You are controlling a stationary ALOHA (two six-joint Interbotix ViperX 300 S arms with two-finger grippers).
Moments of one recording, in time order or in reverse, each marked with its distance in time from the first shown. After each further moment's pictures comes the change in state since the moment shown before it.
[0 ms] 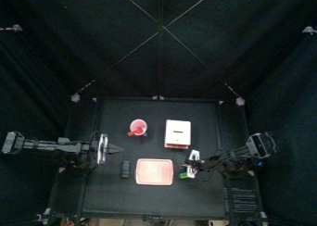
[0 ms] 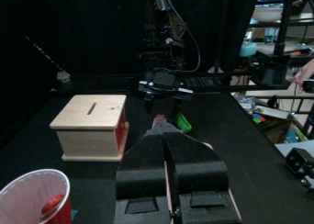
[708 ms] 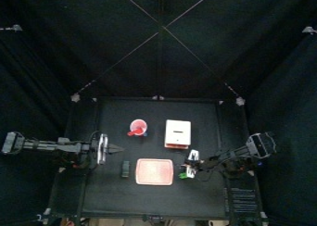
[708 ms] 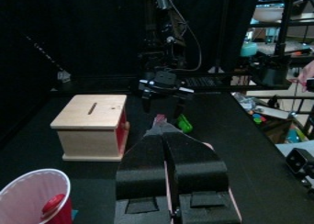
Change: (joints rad) left arm 0.002 0.000 0.000 0.000 0.000 0.000; right arm 0.003 0.000 -0.021 -0.003 0.023 -0.011
